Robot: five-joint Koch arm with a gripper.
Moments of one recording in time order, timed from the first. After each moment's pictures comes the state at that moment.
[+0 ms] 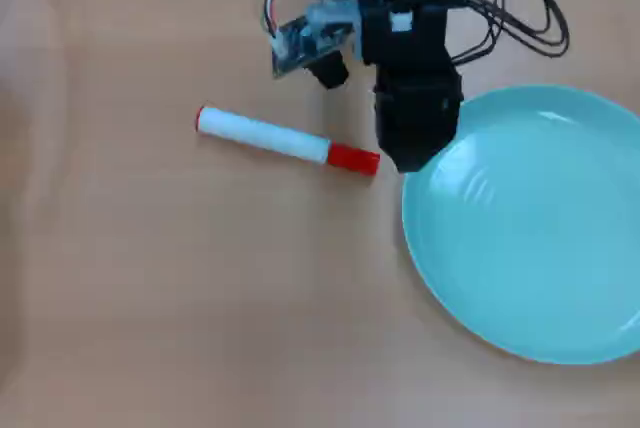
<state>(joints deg) 88.8 75.2 45.0 86.2 -2.0</state>
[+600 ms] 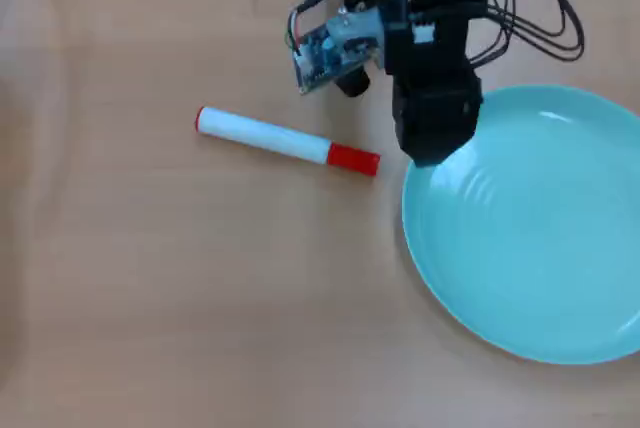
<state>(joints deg) 85.5 73.9 46.1 90.4 -2.0</state>
